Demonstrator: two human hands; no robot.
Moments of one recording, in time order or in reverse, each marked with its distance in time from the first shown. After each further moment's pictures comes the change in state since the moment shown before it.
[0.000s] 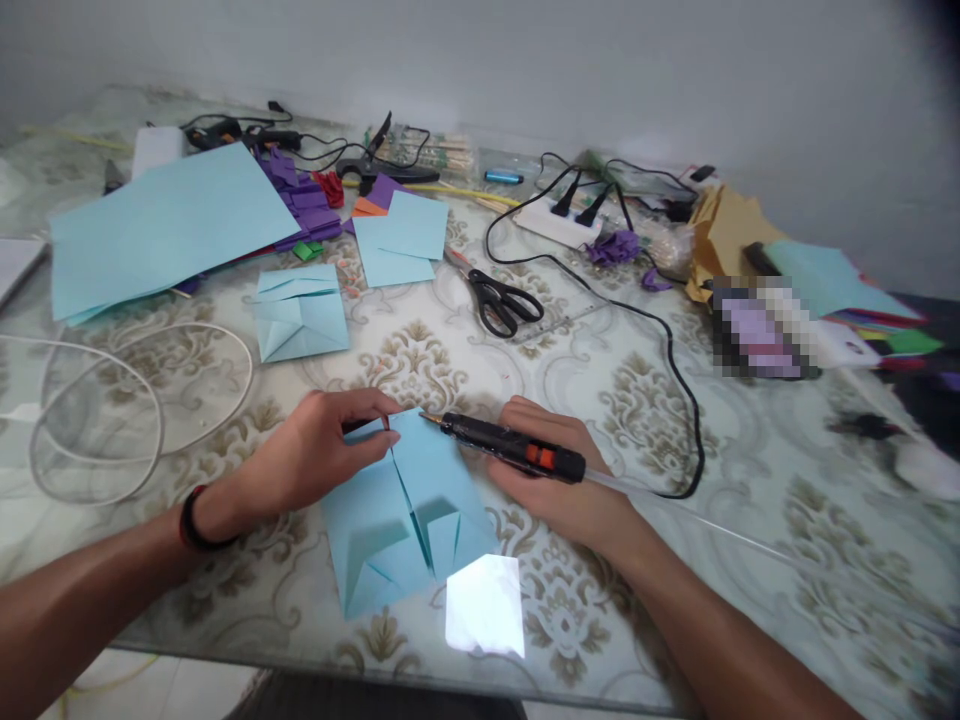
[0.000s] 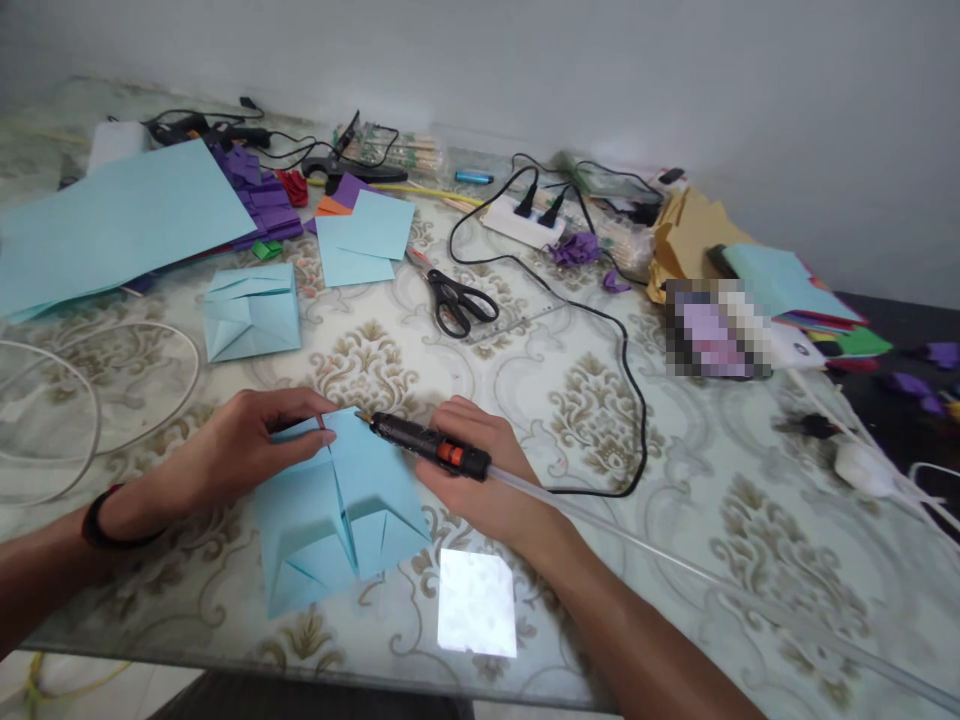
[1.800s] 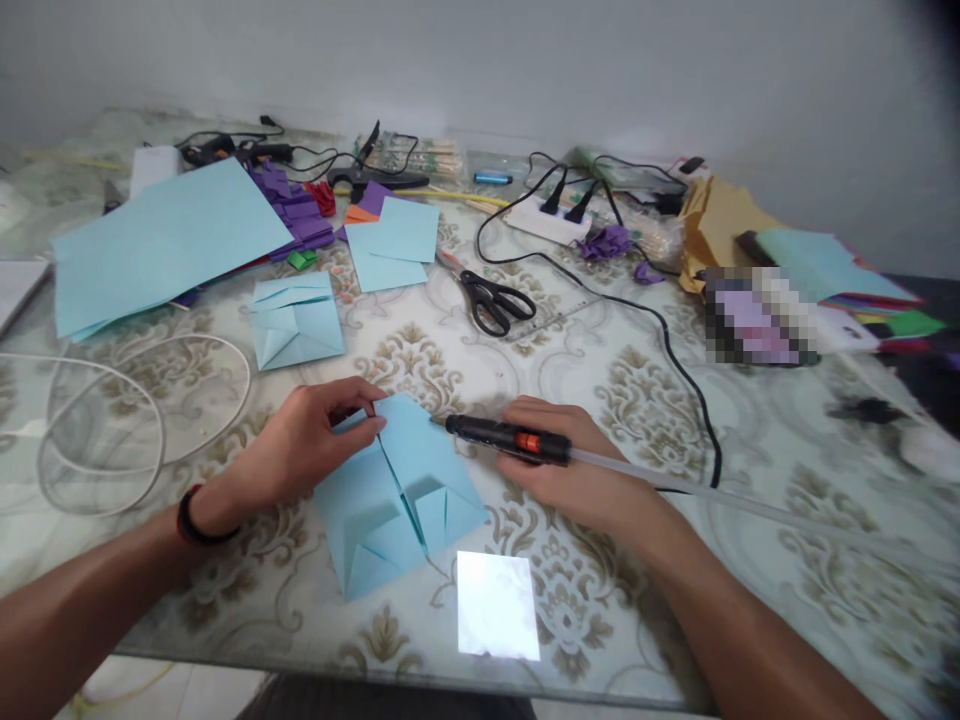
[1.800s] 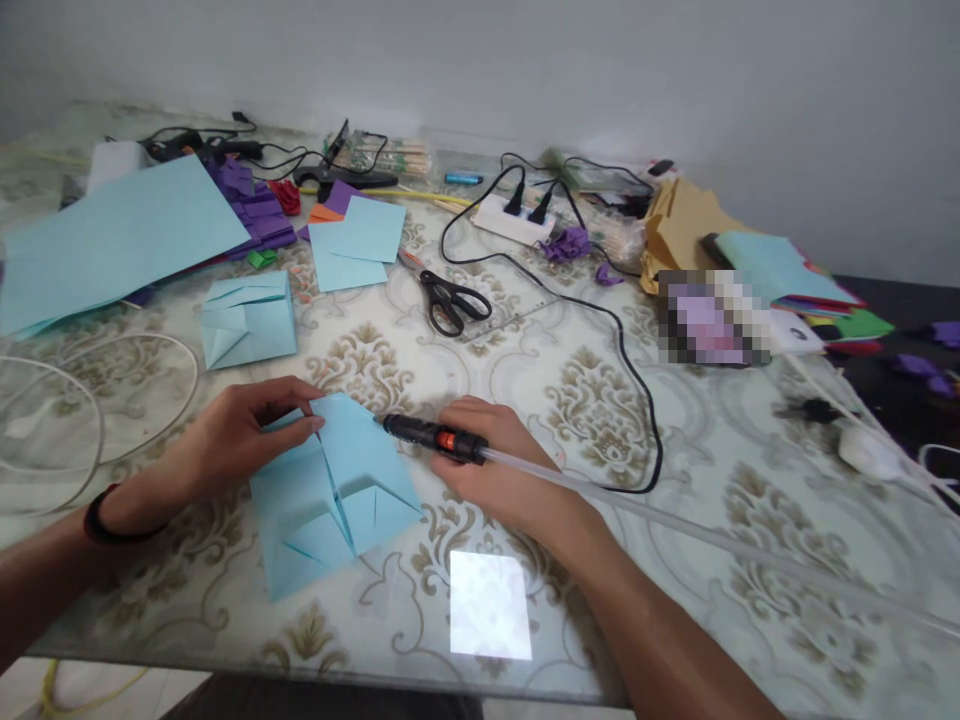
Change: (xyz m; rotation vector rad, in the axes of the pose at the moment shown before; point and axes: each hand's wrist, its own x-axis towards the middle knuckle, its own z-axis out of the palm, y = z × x) left_hand 0.005 -0.008 -0.005 0.029 0.108 -0.043; right_hand 0.001 0.001 -0.020 -0.113 -0.131 0.150
